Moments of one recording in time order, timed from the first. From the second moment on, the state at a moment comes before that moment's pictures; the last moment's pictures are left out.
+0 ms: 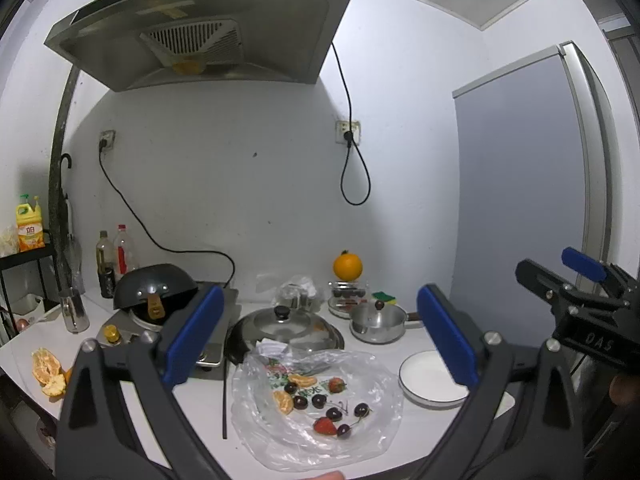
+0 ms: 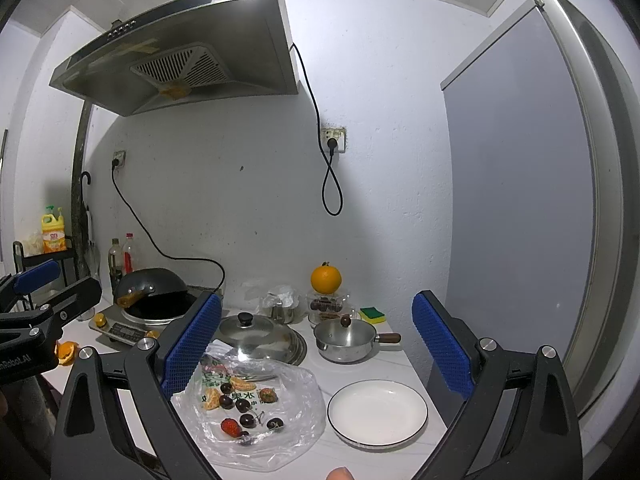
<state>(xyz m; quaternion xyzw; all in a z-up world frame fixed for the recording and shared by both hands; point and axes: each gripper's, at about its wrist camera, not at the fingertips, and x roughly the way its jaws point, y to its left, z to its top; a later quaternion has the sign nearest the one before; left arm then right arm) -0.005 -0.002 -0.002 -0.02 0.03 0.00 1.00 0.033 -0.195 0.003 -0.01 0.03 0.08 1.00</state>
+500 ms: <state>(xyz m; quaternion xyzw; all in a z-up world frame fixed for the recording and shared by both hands) -0.002 -0.005 -0.002 -0.02 0.04 0.00 1.00 0.034 -0.196 0.002 -0.01 0.03 0.08 1.00</state>
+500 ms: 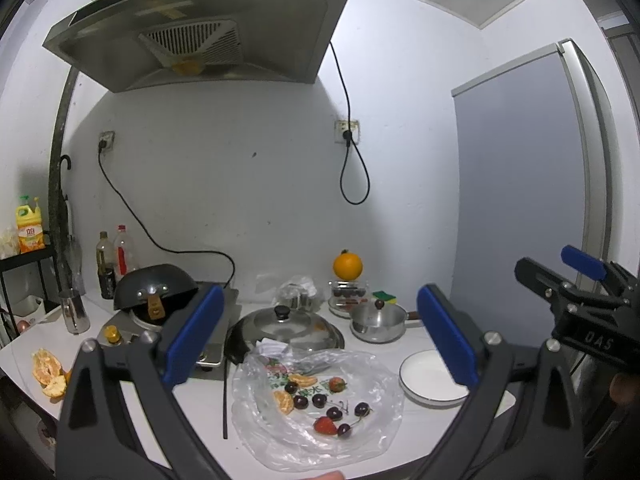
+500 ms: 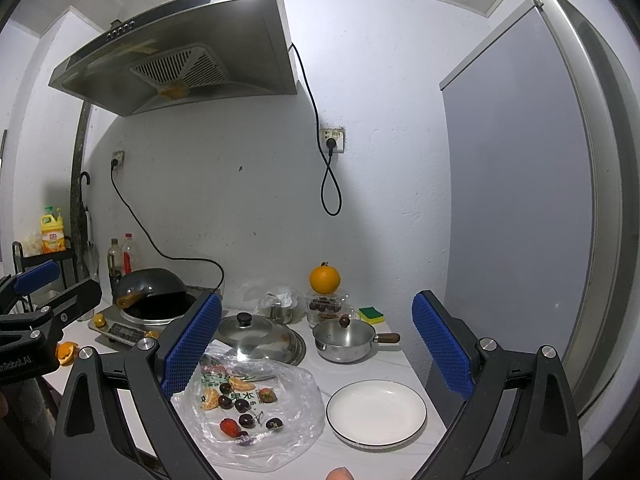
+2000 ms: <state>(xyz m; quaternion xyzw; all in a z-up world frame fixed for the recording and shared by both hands) 0.097 0.033 -0.083 -0.03 0.16 0.02 0.99 0.135 -0.169 -0.062 -0.03 0.15 0.12 0.98</state>
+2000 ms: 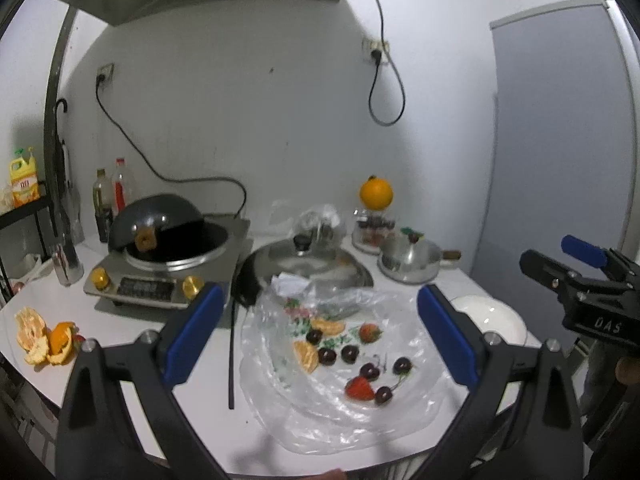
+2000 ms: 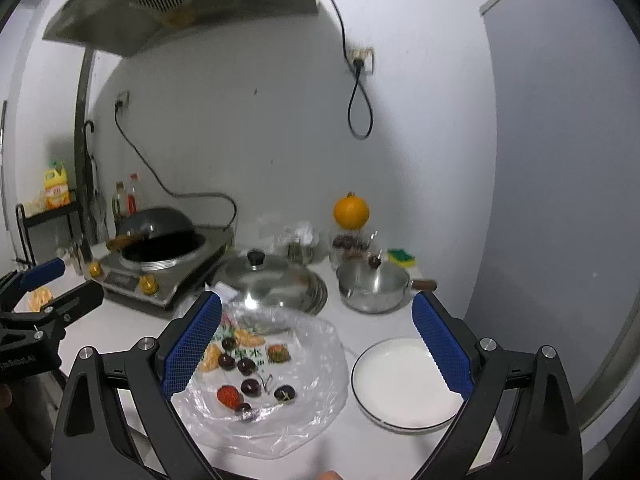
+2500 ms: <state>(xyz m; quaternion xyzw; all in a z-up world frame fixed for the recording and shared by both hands) 0.154 0.036 -0.137 -0.02 0.23 0.03 0.97 0.198 -0.155 -0.126 -0.06 0.24 0.15 0.96</state>
